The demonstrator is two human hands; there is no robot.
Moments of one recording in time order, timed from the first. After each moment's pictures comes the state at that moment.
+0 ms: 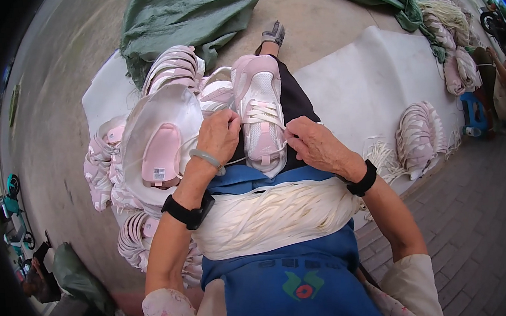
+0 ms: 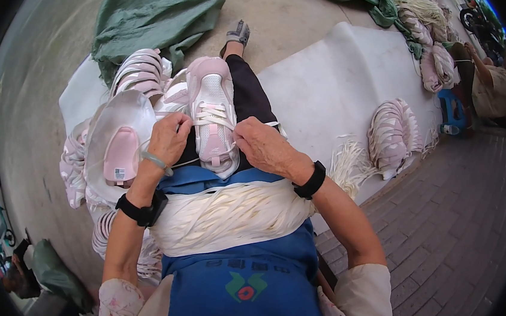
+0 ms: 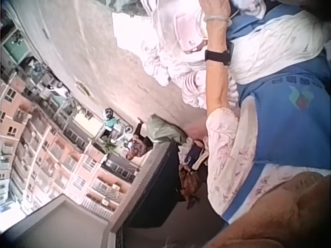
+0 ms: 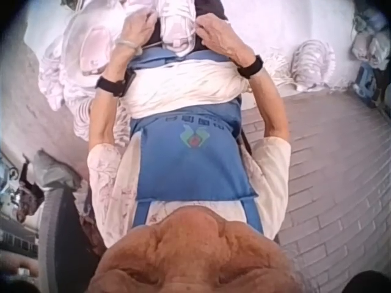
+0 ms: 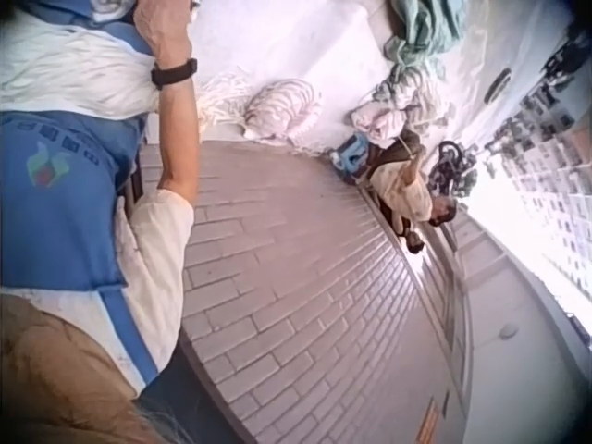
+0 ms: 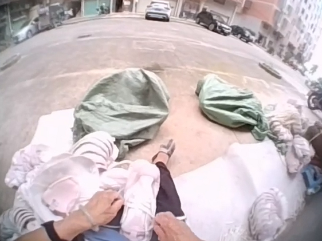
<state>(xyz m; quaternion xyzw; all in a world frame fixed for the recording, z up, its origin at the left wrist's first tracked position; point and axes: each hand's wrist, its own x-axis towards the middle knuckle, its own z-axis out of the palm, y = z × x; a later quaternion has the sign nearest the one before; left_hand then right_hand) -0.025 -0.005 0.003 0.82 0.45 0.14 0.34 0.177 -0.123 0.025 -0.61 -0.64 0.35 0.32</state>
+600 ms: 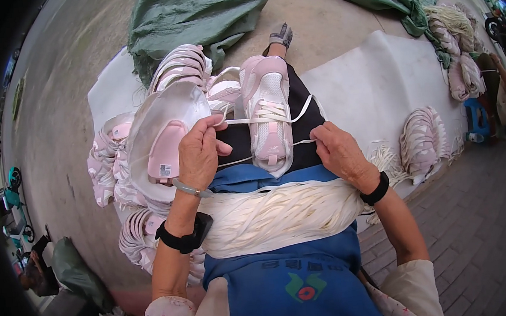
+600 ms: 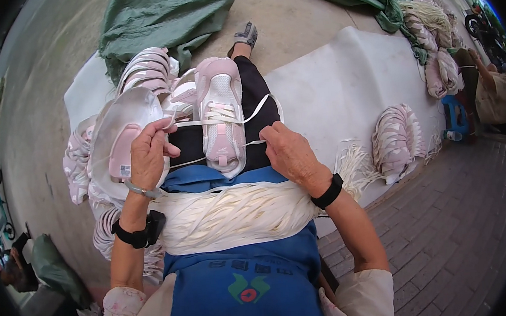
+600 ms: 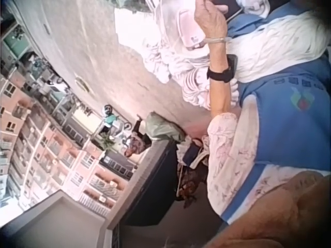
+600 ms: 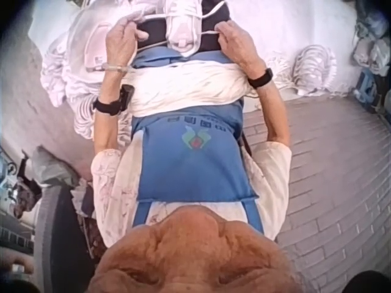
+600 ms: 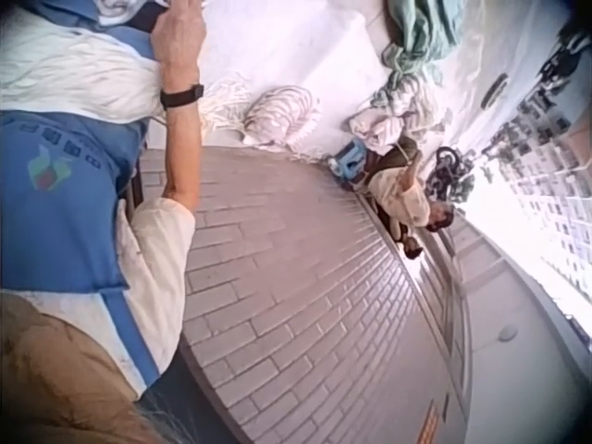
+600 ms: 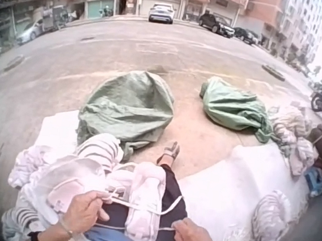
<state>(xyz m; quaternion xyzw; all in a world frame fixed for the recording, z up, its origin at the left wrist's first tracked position) -0.062 -0.025 0.037 0.58 0.51 0.25 0.58 0.191 -0.148 0.031 -0.68 -0.64 0.26 0.24</state>
